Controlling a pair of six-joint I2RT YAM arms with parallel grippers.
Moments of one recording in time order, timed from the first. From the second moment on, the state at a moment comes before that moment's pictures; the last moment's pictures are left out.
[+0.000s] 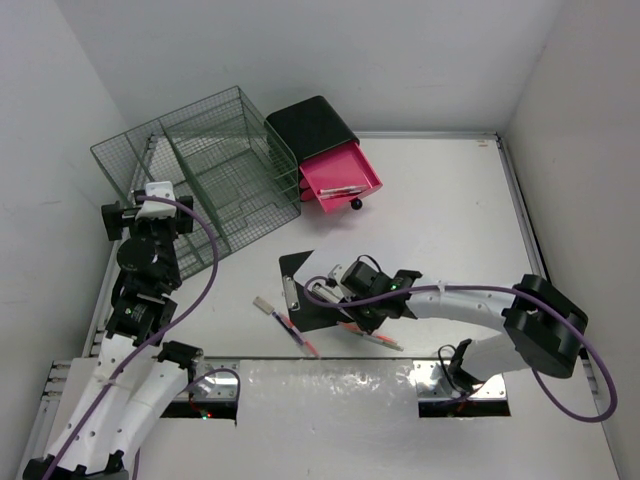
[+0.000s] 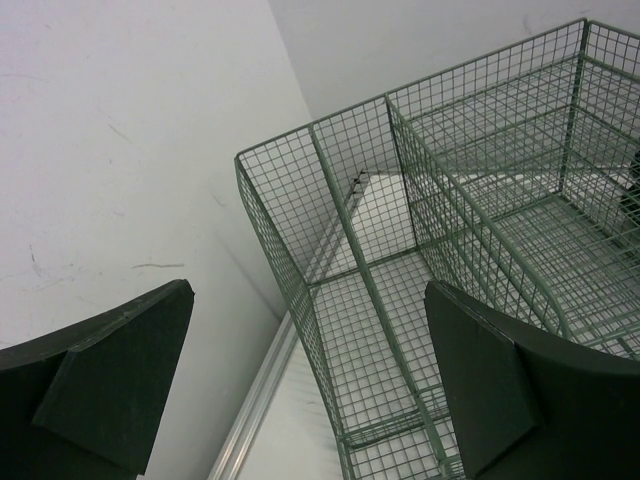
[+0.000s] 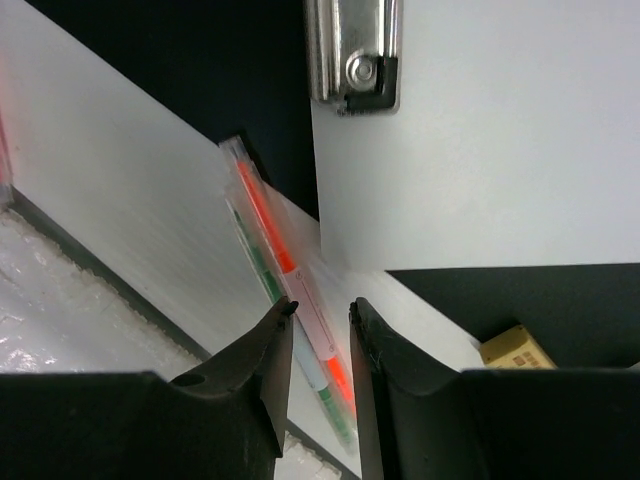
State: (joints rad) left arm -0.25 0.57 0.67 -0.01 -0.61 0.37; right arm 0.98 1.39 0.65 -0.45 0.00 0.12
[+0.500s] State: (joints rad) left arm -0.25 0.58 0.67 -0.02 -0.61 0.37; right arm 0.98 1.44 0.61 -0.44 -0.02 0.12
